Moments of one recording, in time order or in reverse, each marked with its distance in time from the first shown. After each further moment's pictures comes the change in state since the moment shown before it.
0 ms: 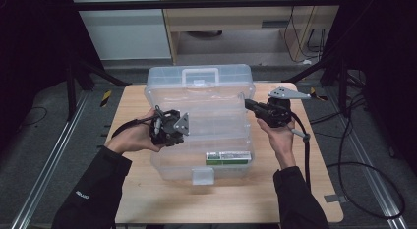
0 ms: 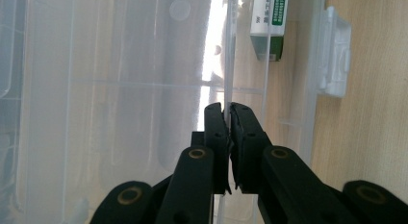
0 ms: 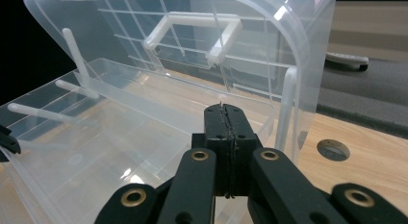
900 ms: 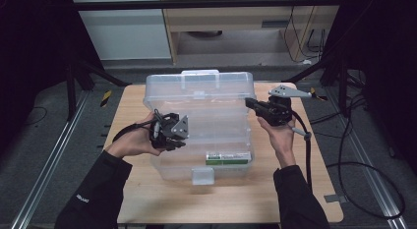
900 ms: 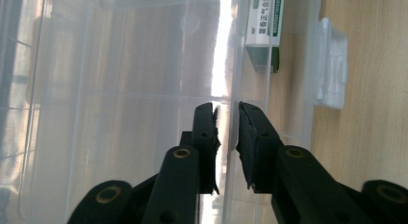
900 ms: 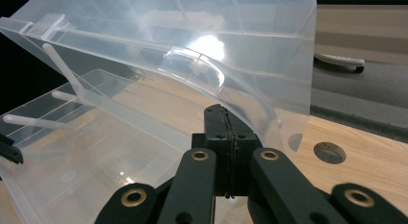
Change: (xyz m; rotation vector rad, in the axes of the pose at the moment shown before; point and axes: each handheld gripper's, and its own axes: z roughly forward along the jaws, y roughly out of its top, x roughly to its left) left arm -0.006 -0.004 0.005 -0.063 0.017 -0.005; right arm 0.000 0.004 -0.001 -0.008 -0.011 0.000
